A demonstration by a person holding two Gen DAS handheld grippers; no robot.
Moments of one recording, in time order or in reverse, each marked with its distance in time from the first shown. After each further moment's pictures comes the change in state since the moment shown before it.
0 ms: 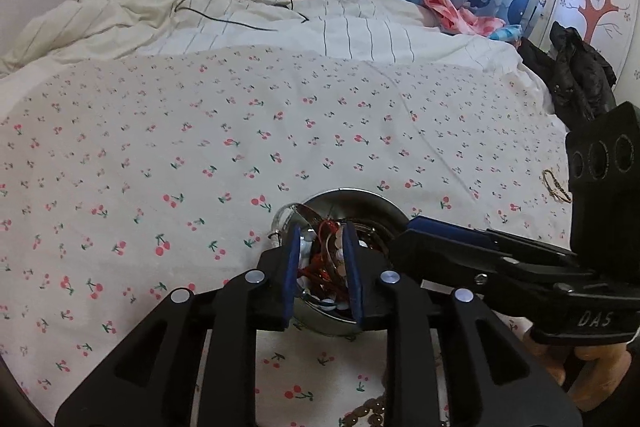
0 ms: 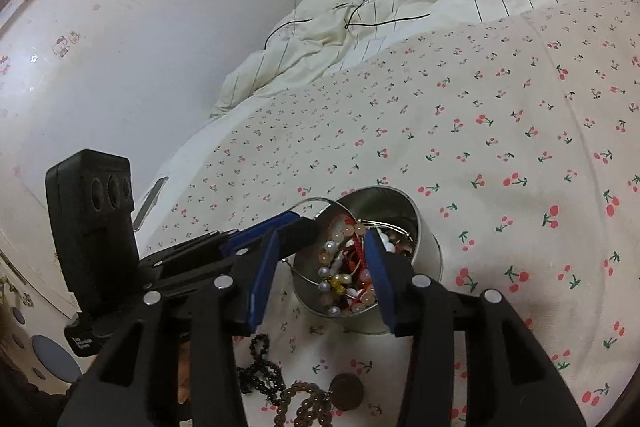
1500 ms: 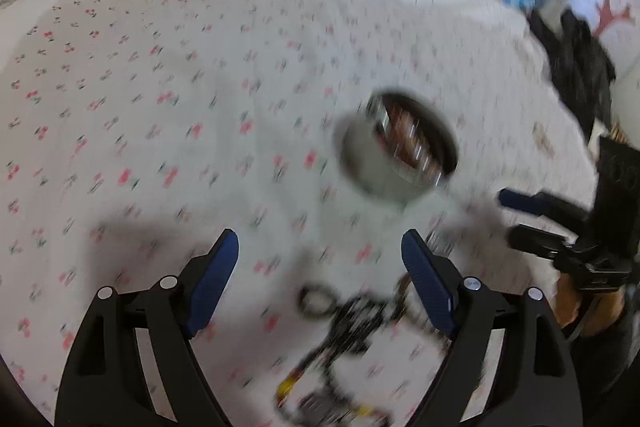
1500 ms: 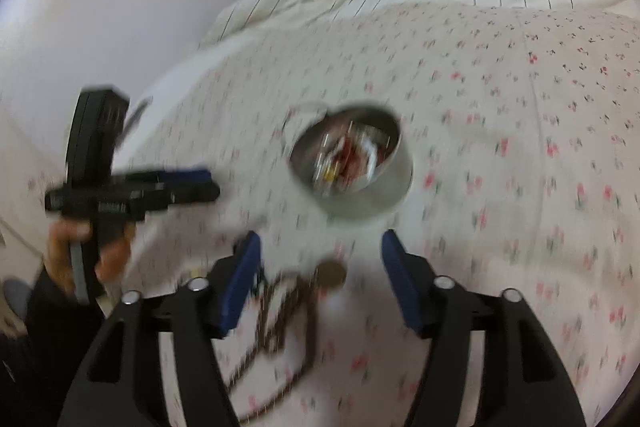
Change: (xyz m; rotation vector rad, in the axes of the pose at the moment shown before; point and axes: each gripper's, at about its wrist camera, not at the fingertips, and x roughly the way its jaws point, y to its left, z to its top) left arm -0.043 0.074 -0.032 -0.059 0.320 -0.064; right arm -0.044 0.035 -0.047 -0.153 0.219 -0.168
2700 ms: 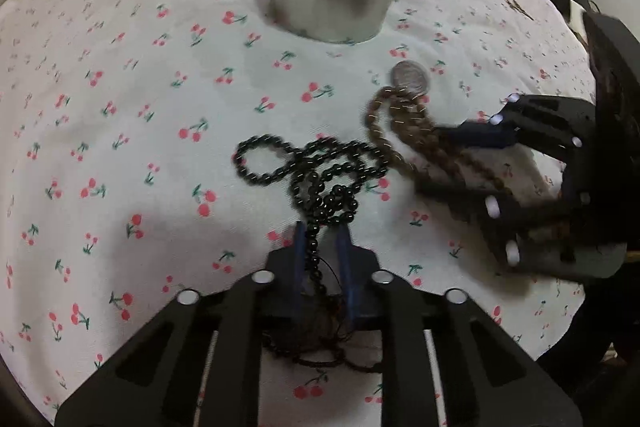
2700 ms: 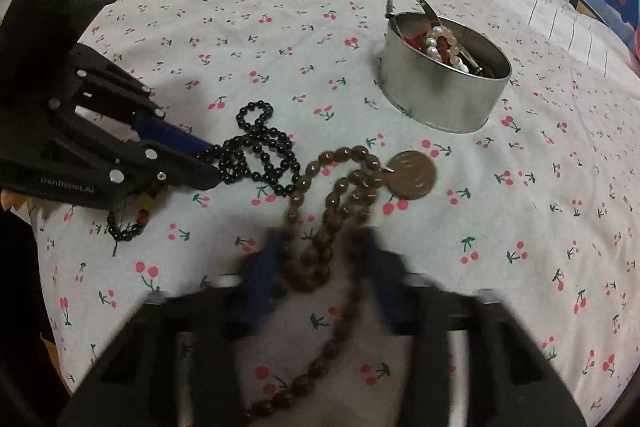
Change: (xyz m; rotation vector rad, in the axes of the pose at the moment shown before) left arm 0.026 -0.032 -0.087 0.247 0.172 -0.026; right arm 0.070 0.072 -0.064 -0.323 0.158 -0.258
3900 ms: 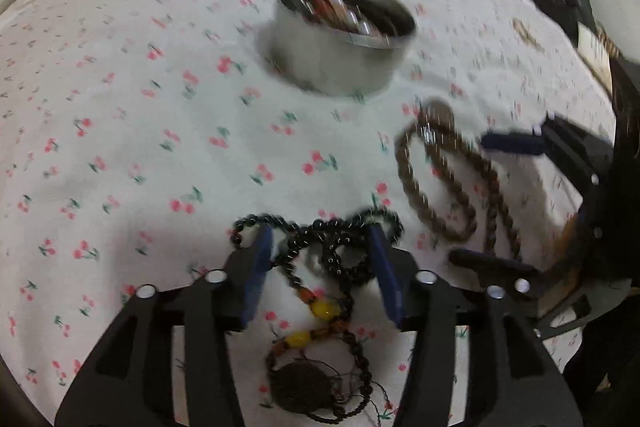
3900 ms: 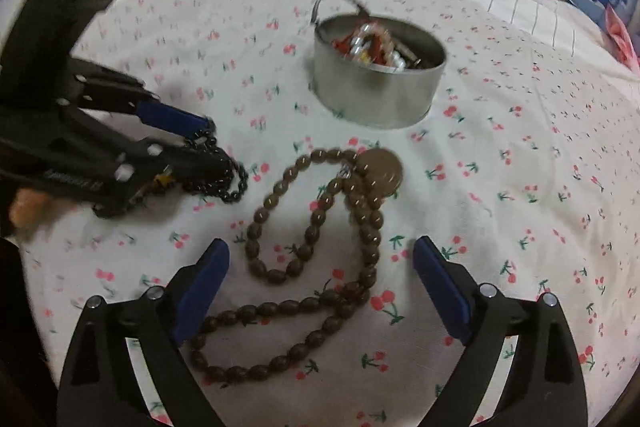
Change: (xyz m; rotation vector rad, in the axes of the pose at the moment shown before) left arm 0.013 0.001 0.039 -0.023 -0.055 0.028; right arm 0.001 -0.022 0.000 0.055 -0.003 -0.090
